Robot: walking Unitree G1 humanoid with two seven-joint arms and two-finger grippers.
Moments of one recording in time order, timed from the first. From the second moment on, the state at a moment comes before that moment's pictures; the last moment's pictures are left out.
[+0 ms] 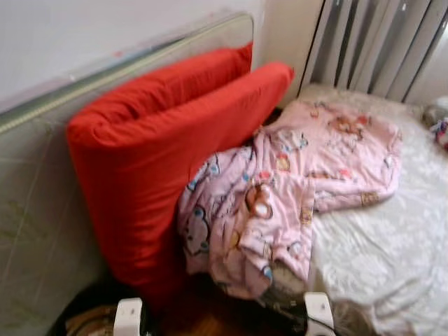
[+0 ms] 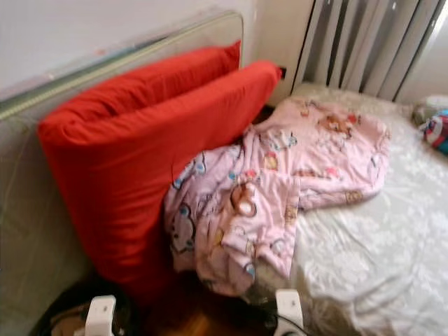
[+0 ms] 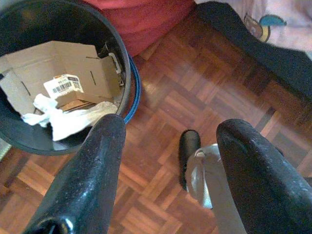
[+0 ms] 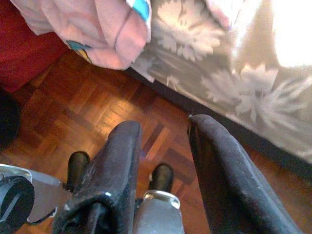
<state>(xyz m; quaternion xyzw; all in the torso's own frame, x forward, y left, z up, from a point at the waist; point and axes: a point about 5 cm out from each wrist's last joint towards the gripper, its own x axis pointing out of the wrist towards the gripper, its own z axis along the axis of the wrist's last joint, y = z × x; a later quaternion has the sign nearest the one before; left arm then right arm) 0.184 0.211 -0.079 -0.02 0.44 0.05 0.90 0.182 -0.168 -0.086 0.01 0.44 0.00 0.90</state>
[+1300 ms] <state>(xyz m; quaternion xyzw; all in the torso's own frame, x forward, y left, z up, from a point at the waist) 0.178 0.204 -0.083 -0.02 0.45 0.04 0.89 0.177 -0.173 -0.087 0.01 0.45 0.00 0.89</state>
